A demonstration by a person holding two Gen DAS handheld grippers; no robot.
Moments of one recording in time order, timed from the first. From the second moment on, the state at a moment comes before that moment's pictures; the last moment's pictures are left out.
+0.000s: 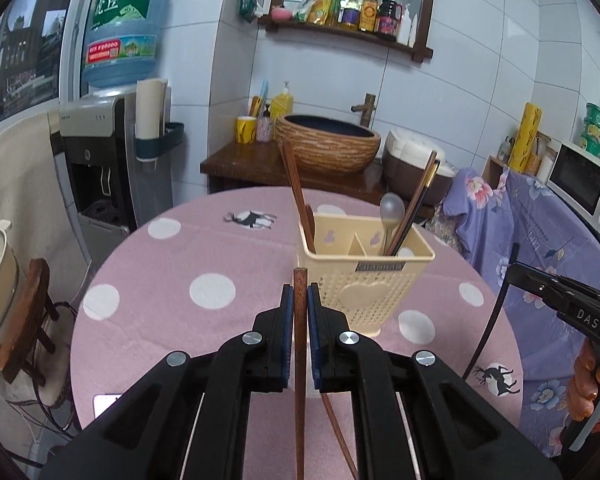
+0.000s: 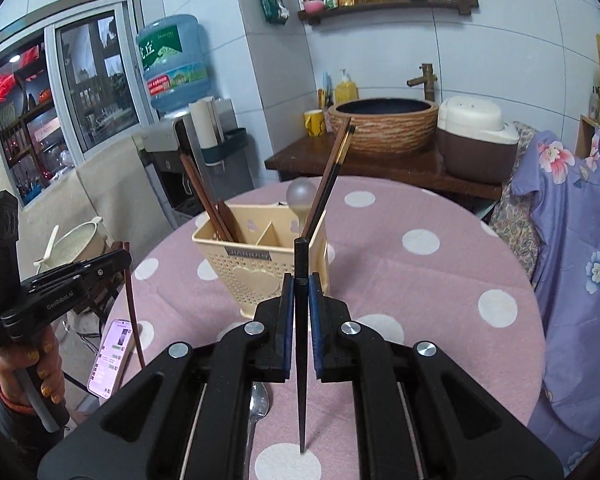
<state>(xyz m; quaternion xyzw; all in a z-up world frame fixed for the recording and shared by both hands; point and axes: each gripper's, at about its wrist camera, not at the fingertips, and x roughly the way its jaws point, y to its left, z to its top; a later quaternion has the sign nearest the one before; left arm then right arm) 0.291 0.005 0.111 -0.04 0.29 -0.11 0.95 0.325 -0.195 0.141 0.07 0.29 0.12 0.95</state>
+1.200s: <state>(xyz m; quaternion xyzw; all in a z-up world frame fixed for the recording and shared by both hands) 0.307 -0.009 0.238 -0.03 0.19 -0.15 0.97 0.344 -0.189 0.260 0.08 0.23 0.16 0.96</state>
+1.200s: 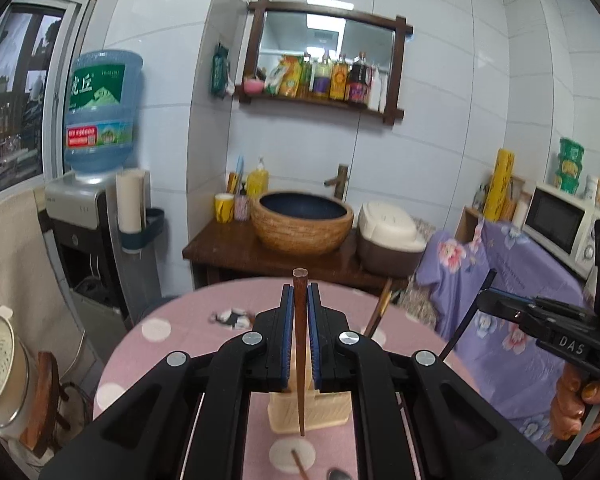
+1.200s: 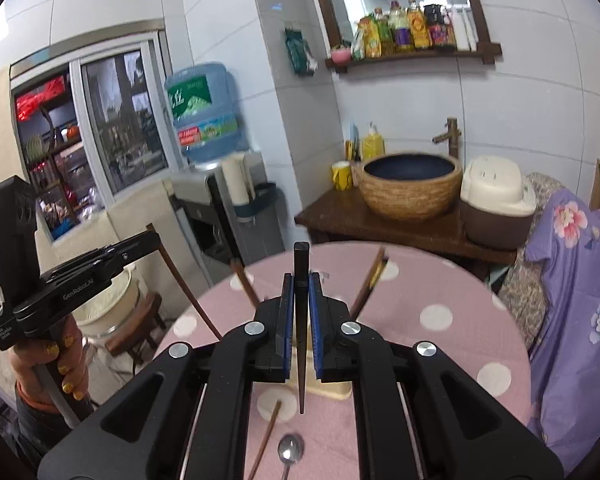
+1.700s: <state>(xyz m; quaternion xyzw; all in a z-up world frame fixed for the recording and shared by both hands) 0.352 -0.036 0.217 -0.05 0.19 -0.11 0.97 0.404 -0.172 0.252 0.06 0.22 0.09 0.97</state>
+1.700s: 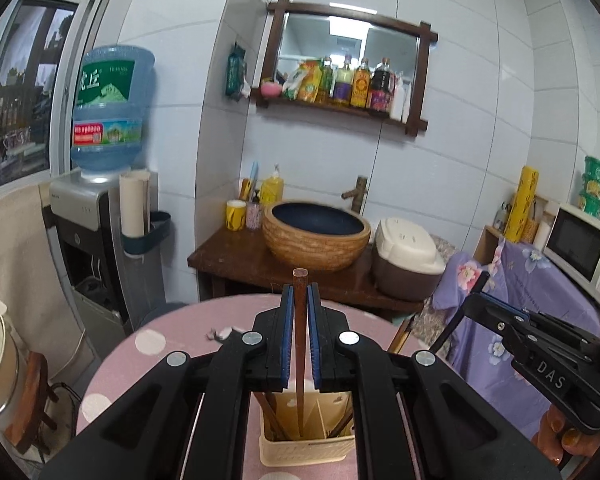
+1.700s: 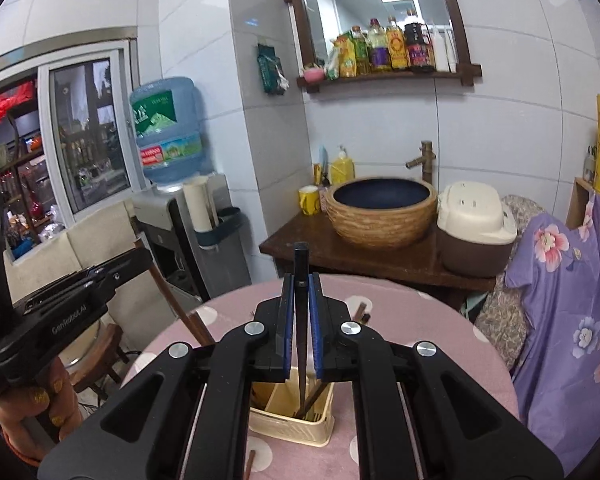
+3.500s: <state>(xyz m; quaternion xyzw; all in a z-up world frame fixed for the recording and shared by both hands) 0.332 -0.049 -0.037 -0.02 0.47 -0.11 0.88 0.318 -0.183 0.022 0.06 0.37 0.04 0.93</state>
